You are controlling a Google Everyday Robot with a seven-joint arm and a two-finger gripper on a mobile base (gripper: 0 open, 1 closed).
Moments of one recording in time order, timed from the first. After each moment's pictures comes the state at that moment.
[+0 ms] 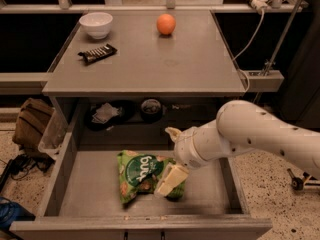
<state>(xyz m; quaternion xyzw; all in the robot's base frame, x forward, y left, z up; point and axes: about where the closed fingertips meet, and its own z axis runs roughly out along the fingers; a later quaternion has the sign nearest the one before) 0.464 -0.016 0.709 -0.61 0.70 0.20 0.30</state>
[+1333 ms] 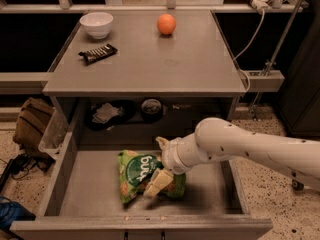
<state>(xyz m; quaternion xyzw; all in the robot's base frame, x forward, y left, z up) 0.496 0.017 0.625 -0.60 0.71 0.22 0.30</state>
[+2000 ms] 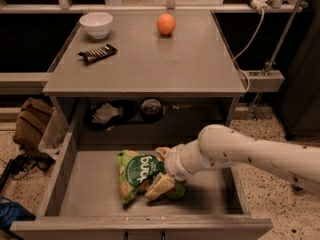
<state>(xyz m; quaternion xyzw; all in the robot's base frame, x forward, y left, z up) 0.485 0.010 0.605 -0.59 0.71 0.23 0.30</state>
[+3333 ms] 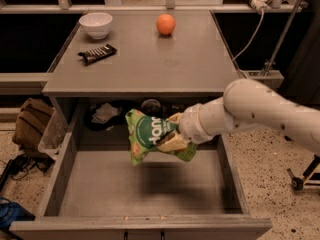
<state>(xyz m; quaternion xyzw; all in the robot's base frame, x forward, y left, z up) 0.526 -0.024 0.729 -0.61 0.69 0.19 0.35</state>
